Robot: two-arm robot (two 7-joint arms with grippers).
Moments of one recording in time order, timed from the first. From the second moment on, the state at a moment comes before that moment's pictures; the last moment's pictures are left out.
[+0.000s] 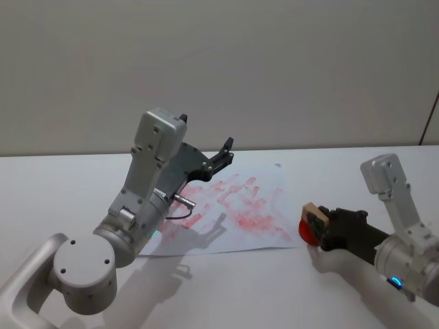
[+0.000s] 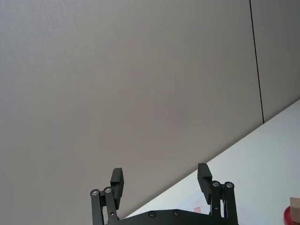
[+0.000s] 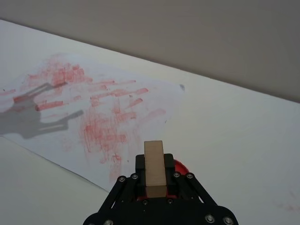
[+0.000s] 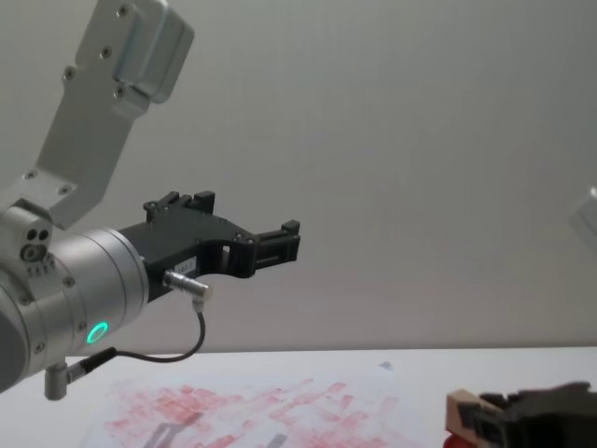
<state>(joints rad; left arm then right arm) -0.24 0.38 0.45 -1.63 -0.20 0.01 -0.01 0.12 0.29 -0.28 -1.56 0.18 0.35 0.33</state>
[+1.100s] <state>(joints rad) -0.24 0.38 0.45 -1.63 -0.20 0.01 -0.01 0.33 0.17 -0.35 -1.33 0.08 0.31 0.60</state>
